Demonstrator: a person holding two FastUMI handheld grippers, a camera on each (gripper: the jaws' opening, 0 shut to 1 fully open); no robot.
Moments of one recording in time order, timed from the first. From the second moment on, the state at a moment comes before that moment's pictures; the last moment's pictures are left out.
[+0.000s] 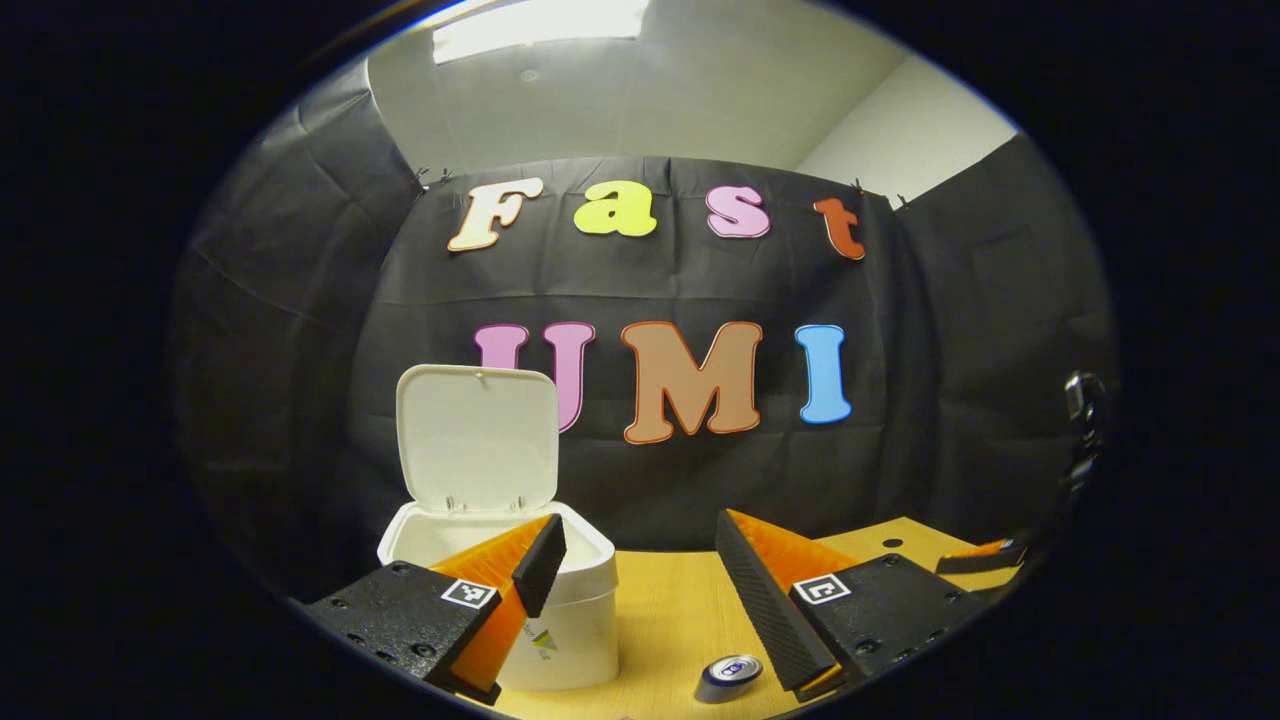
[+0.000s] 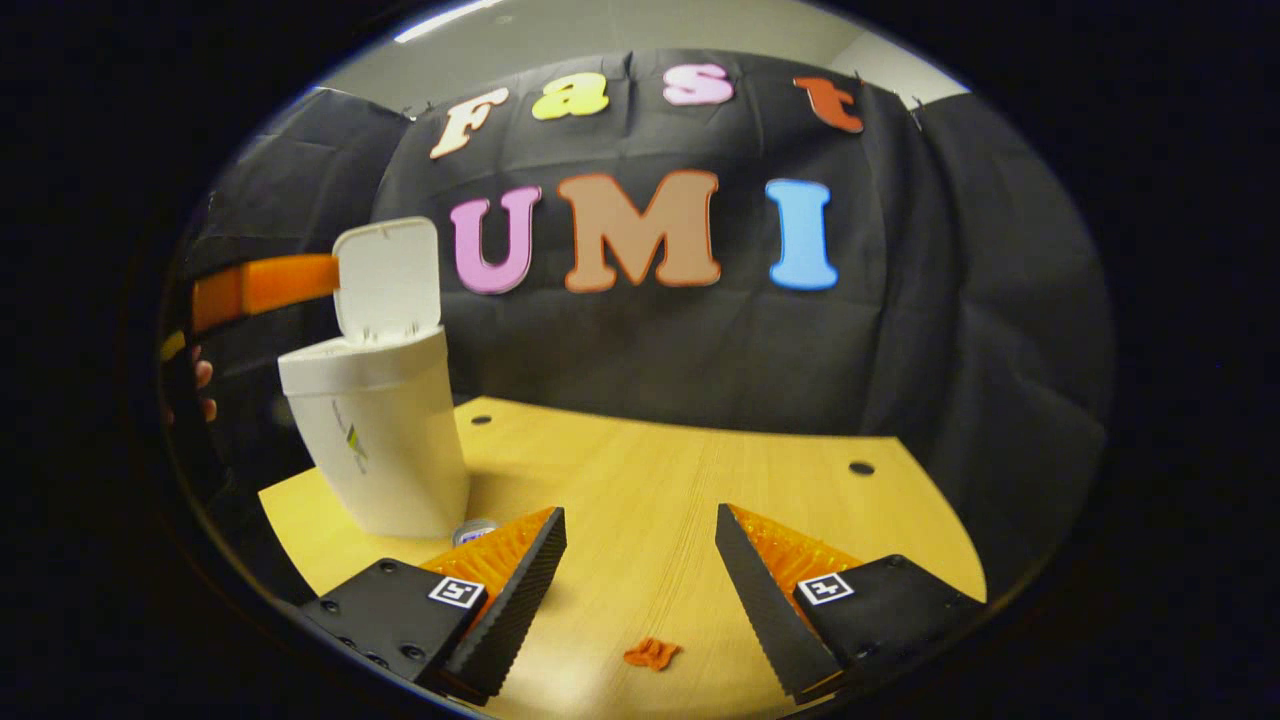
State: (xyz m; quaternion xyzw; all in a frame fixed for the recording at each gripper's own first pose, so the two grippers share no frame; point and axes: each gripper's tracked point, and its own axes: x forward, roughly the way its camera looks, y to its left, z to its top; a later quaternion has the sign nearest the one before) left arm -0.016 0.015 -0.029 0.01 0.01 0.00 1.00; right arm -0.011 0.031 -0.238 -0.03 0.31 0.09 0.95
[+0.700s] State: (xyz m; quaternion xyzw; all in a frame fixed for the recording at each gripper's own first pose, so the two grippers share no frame) left arm -0.038 0.041 -0.049 0.01 0.06 0.03 1.00; right arm -0.067 0.005 -0.381 0.01 0.51 0.05 0.86
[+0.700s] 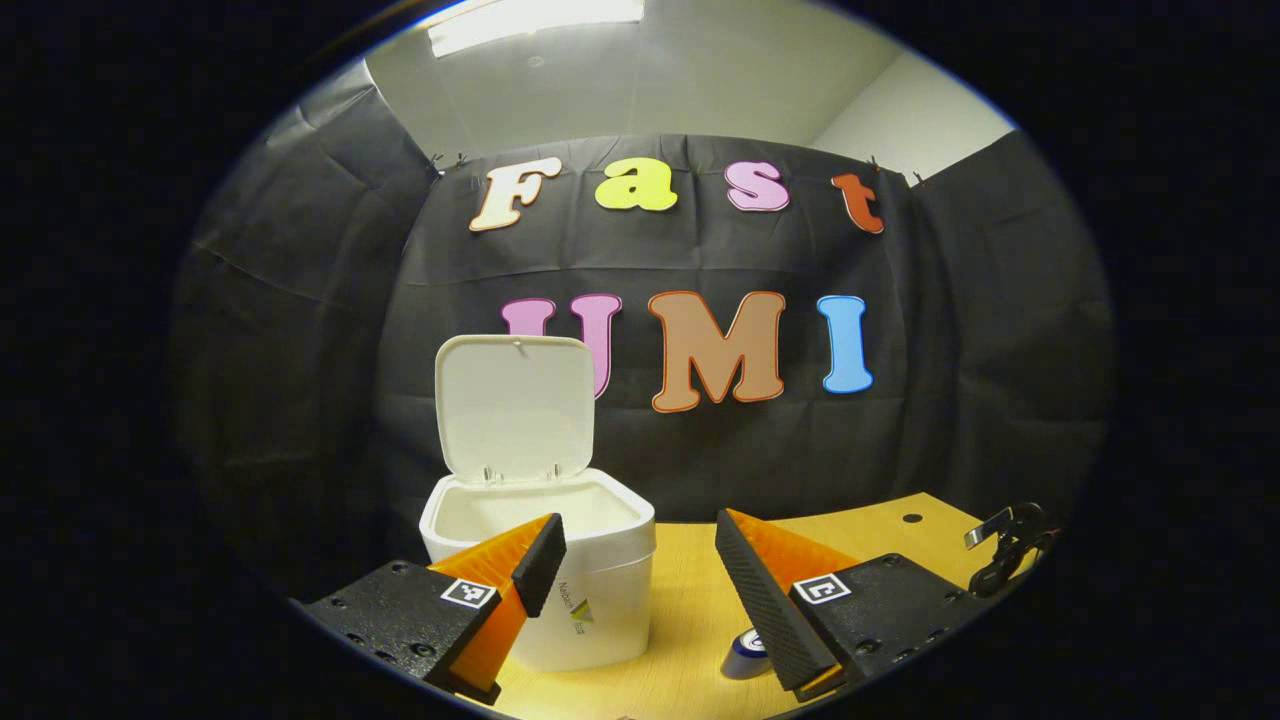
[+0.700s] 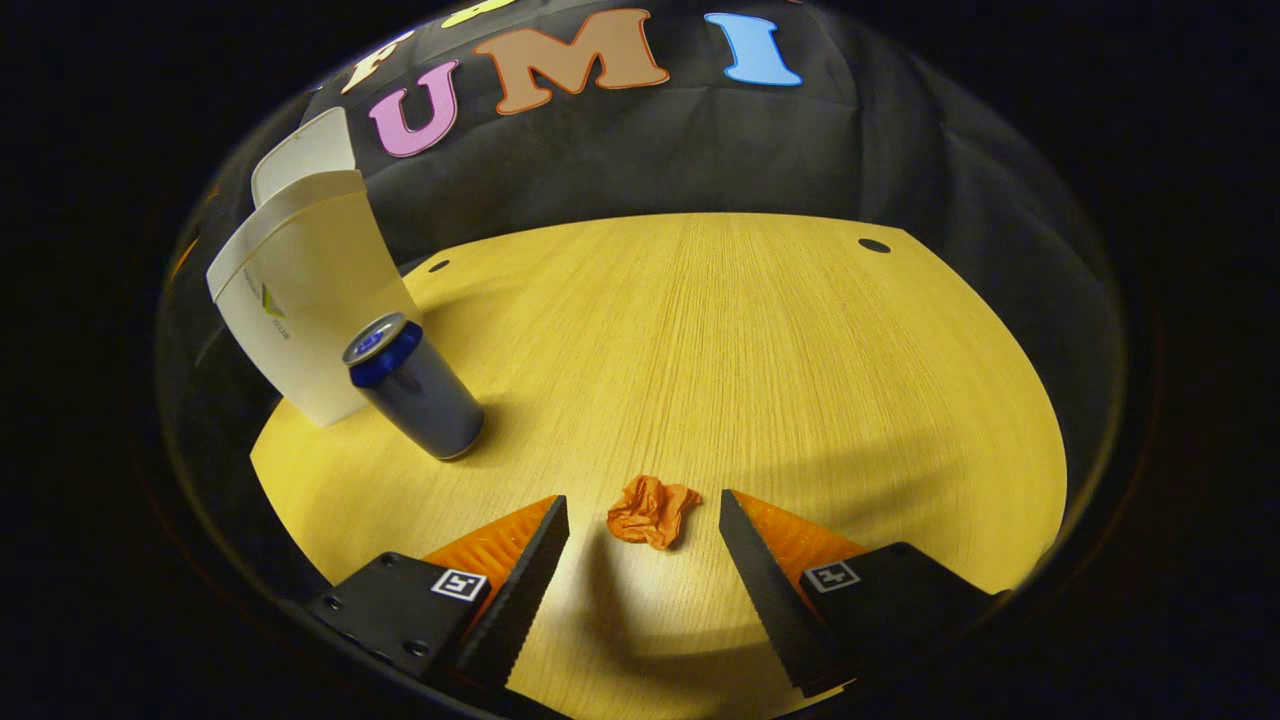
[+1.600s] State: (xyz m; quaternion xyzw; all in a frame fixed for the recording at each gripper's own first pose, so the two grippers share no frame) left arm -0.043 0.053 -0.053 0.01 0.07 0.04 1.00; right arm -0.052 -0.002 -0.396 0.04 0.51 0.04 0.86
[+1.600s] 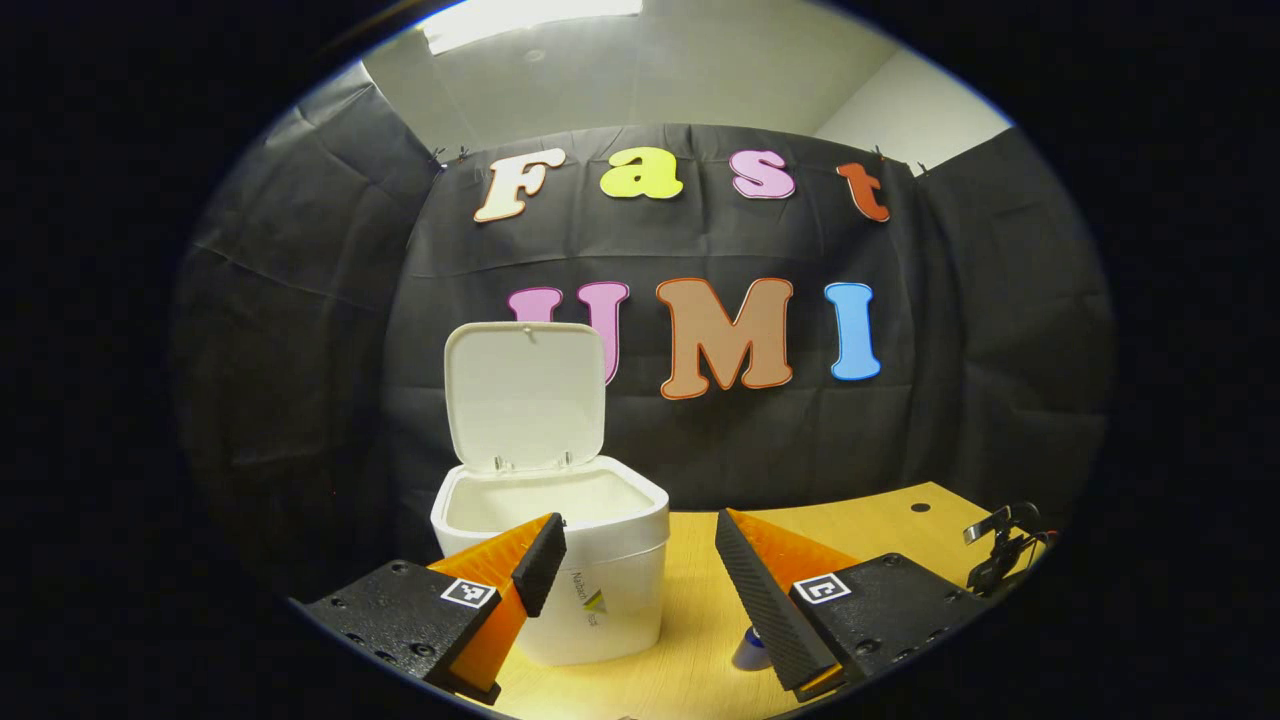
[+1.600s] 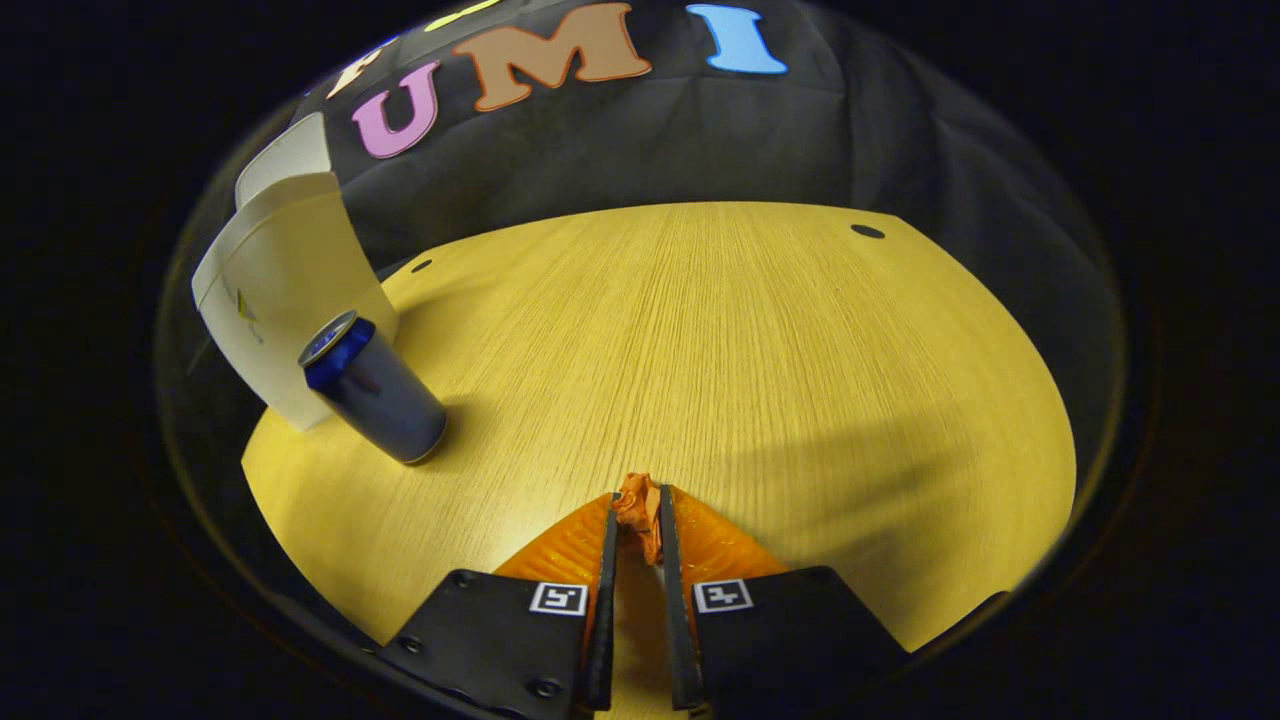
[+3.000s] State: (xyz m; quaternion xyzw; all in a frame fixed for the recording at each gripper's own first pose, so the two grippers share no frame) left arm -0.098 0.185 -0.060 0.01 0.09 0.14 0.99; right arm 0.091 0.282 -0.084 0.01 0.18 0.34 0.92
